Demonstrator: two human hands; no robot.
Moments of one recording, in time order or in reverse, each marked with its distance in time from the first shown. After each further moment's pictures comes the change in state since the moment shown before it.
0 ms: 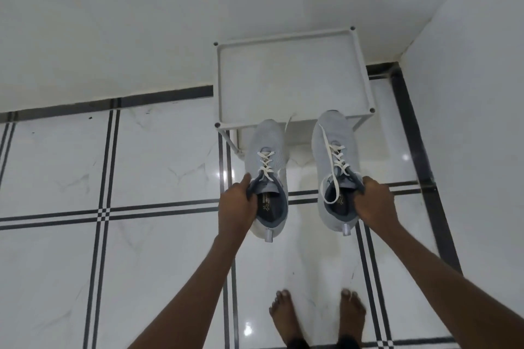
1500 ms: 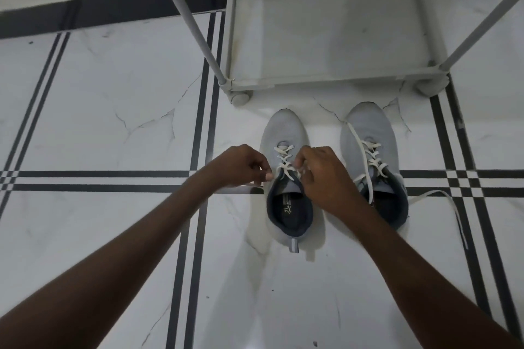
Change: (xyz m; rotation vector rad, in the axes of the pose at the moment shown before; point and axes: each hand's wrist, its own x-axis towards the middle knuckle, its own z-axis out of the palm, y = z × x) left_hand 0.153 -0.243 0.307 0.093 -0.534 0.098; right_hand 0.166 0.080 0.434 0.174 -0.082 -0.751
